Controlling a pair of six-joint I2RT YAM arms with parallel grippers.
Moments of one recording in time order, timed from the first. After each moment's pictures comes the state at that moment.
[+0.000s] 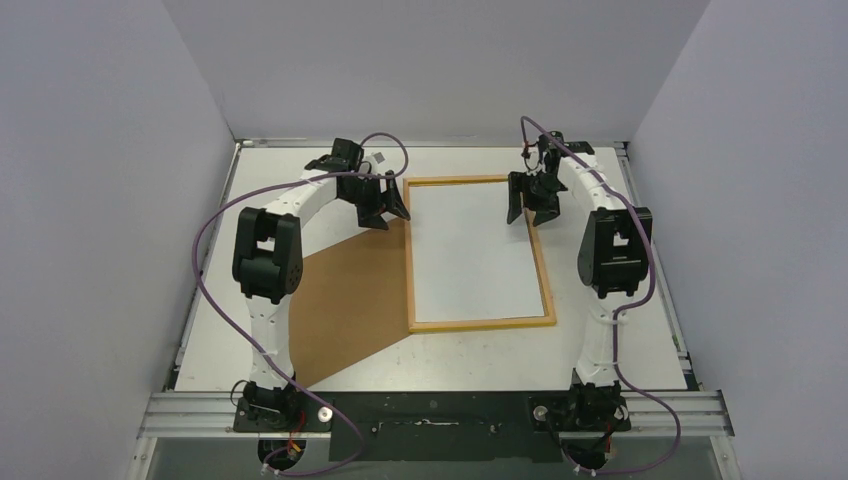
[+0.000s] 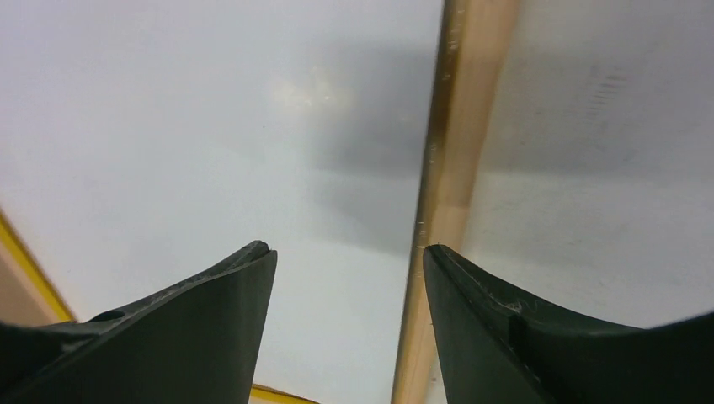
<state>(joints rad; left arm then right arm) -0.26 2.16 1.72 -0.65 0.60 -0.46 0.09 2.17 1.88 -1.03 -0.27 0.07</state>
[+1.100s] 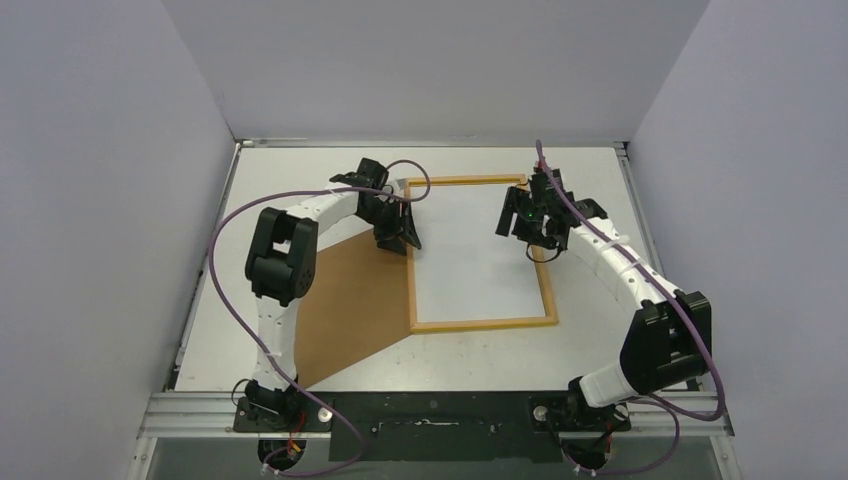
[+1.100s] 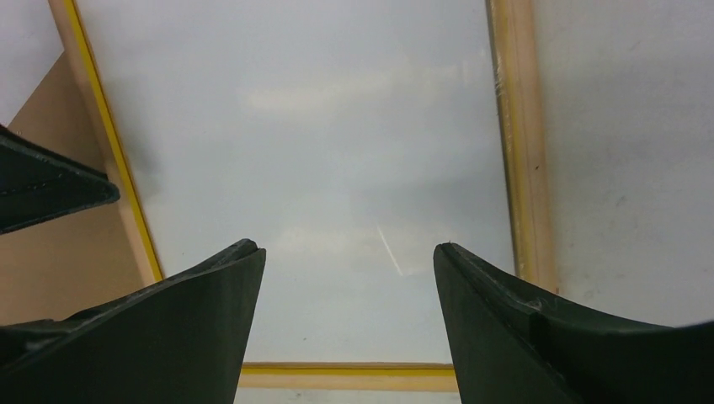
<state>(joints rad) -0.38 2.17 1.64 -0.69 0.58 -0.46 0.29 1.49 1.21 -0.65 0.03 0.48</state>
